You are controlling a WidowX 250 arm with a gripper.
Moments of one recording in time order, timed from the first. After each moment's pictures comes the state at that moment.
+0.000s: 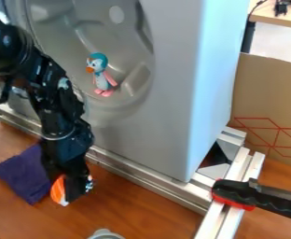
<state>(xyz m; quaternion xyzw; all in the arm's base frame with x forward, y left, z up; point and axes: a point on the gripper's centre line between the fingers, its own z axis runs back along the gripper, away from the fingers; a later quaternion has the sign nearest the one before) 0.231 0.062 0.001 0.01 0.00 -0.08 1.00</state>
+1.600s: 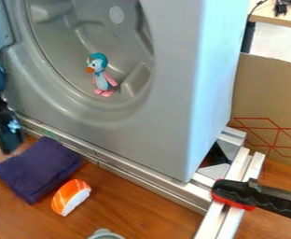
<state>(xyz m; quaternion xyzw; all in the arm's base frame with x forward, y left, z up) 0.186 0.119 0.107 -0.02 -0.08 0.00 1.00</state>
